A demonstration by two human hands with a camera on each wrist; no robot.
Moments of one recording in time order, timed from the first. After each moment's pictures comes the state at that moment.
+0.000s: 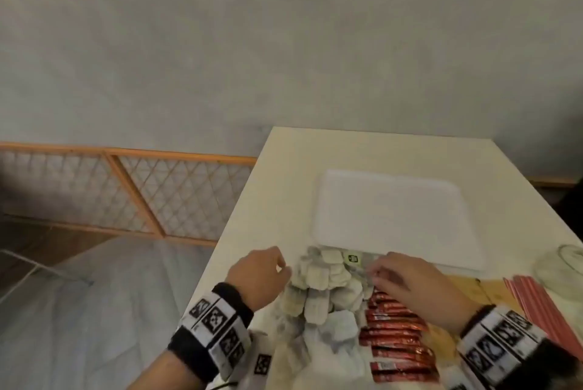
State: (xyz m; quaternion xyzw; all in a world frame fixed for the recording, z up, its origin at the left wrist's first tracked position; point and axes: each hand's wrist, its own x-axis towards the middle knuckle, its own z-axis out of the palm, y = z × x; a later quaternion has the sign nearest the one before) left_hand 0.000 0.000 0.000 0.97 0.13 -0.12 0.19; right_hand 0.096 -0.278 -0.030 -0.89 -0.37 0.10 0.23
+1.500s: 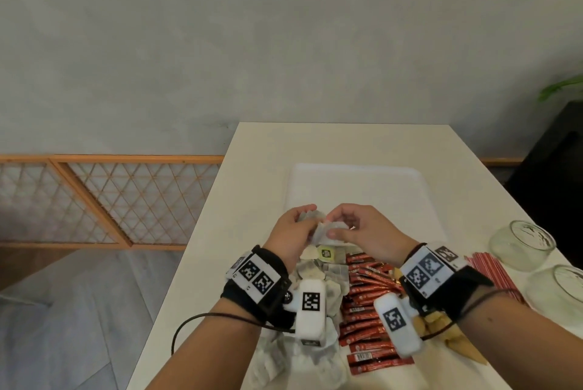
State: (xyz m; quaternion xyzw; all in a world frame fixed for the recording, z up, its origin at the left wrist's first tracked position) left_hand 0.097 -0.071 -0.014 0.60 0.17 -0.04 0.78; right_hand 0.141 -0.238 -0.001 -0.81 -0.25 0.17 0.51
